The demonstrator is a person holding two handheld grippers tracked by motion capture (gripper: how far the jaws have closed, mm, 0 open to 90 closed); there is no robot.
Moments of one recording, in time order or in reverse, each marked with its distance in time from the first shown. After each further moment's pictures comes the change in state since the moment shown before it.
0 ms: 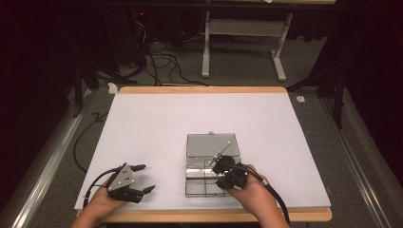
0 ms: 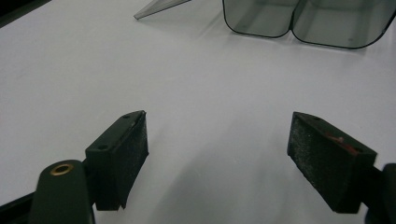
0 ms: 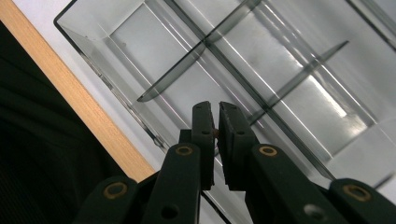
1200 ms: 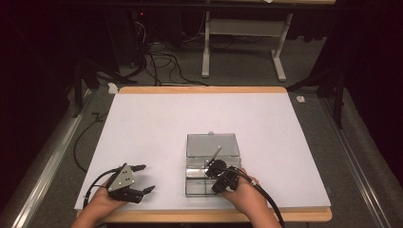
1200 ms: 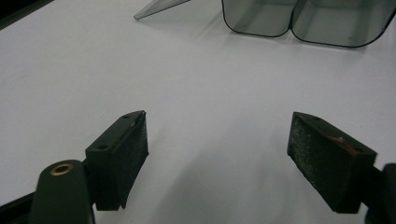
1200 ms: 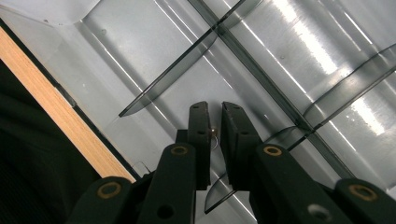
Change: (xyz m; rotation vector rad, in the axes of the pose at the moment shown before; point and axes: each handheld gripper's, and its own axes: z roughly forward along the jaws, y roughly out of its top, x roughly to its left) left arm 0.000 0.000 0.000 -0.001 0.001 0.002; right arm 0.000 0.007 0.040 0.082 0.011 -0.026
